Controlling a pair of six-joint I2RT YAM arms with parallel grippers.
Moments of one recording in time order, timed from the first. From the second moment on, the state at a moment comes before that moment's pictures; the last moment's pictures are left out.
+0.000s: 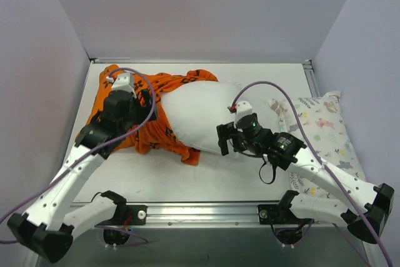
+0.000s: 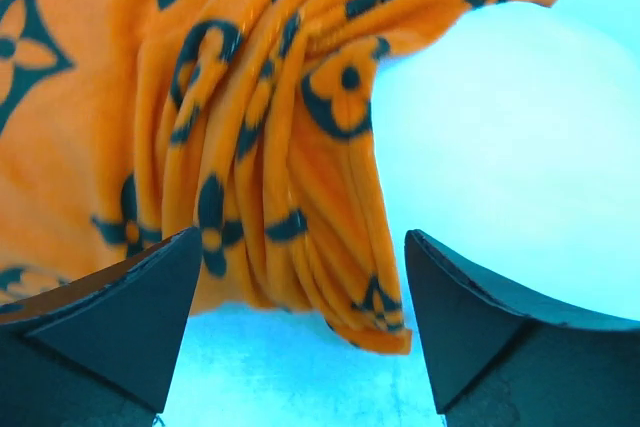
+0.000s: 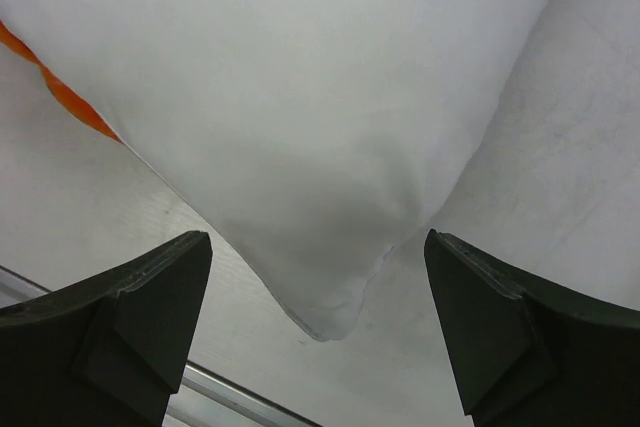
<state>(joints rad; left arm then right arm) -0.44 1.05 1.10 -0.57 -0.25 -0.48 0.86 1.05 0.97 -0.64 0.27 0.35</state>
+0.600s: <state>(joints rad) -0.86 0.79 0.55 -0.59 -0.70 -0.94 0.88 1.07 0.70 -0.29 0.31 0.36</state>
